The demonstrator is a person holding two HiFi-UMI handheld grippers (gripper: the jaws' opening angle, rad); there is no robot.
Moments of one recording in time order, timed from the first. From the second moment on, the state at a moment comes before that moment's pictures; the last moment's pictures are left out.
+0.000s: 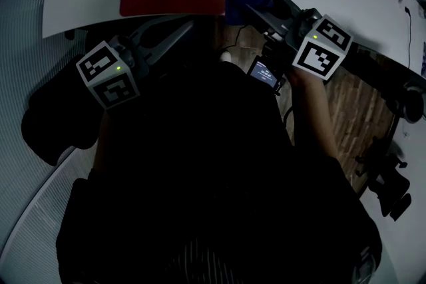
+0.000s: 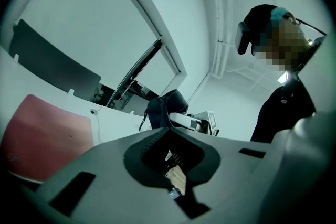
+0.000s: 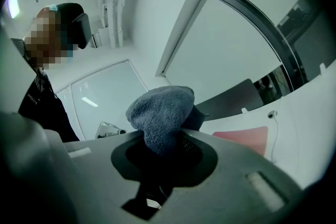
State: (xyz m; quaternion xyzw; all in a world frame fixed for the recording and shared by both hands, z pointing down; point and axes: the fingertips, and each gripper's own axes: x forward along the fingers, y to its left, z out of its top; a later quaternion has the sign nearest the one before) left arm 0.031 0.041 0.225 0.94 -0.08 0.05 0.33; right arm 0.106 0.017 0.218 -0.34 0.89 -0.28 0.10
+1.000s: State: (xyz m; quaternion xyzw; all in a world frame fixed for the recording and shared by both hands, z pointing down) left arm 0.085 -0.086 0.233 0.95 0.07 0.07 0.31; right arm 0.143 -0.074 0.219 -0.48 0.83 -0.27 0.08
